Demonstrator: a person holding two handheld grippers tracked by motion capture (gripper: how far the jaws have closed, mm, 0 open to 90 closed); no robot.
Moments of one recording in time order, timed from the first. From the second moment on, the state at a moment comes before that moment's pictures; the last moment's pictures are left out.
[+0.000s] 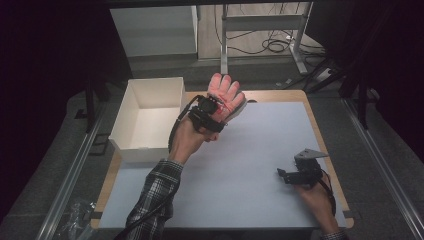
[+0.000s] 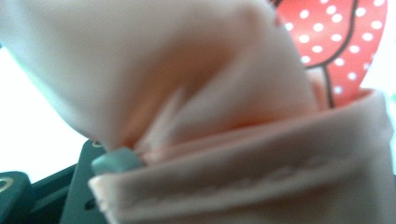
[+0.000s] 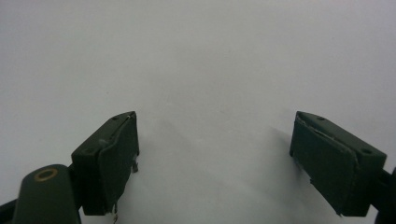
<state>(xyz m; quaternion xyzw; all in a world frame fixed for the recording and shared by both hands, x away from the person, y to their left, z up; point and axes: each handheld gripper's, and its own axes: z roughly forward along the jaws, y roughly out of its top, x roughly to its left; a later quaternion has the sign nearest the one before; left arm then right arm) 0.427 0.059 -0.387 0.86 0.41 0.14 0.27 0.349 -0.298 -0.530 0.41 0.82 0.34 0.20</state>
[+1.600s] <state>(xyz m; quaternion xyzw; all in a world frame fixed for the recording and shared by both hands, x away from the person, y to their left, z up) 0.465 0.217 -0.429 0.74 0.61 0.19 0.23 0.349 -0.298 -0.530 0.41 0.82 0.34 0.21</state>
